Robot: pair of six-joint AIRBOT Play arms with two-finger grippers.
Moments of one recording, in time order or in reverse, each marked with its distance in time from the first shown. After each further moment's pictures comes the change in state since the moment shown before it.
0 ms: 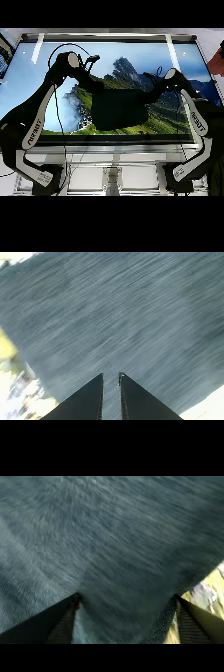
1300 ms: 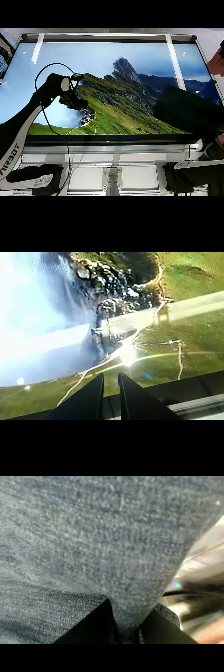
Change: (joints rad) left arm 0.008 0.306 -0.497 0.329 0.126 -0.153; right arm -0.982 0.151 -0.037 -0.439 0.015 0.139
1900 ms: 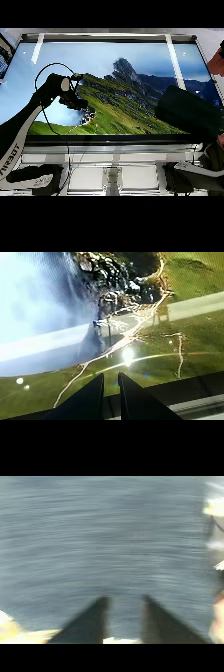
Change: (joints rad) left arm 0.000 0.001 -0.002 0.002 0.001 -0.004; right arm -0.009 0.349 -0.021 0.241 0.046 0.069
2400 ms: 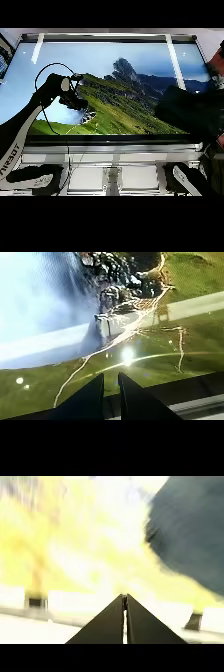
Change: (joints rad) left arm 0.000 0.000 0.000 0.000 0.000 0.000; right arm 0.749 0.369 -0.340 0.014 -0.045 0.090
